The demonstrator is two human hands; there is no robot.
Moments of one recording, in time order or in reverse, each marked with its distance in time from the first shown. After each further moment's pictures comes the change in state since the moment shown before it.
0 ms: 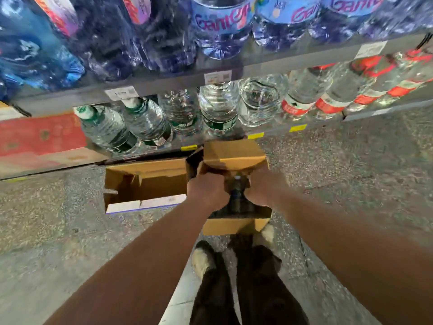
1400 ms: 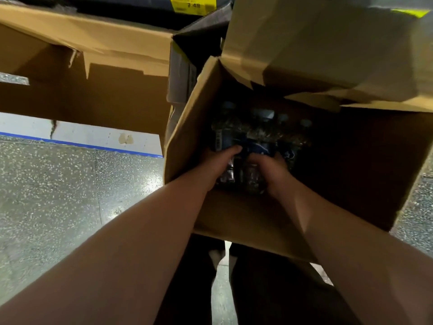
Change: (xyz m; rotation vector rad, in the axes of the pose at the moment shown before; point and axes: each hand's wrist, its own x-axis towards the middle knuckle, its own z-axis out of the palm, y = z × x) left_hand 0.290 -0.058 0.329 -1.543 -0.260 -0.859; right_hand 0.307 0.010 0.329 1.359 -0.380 0.605
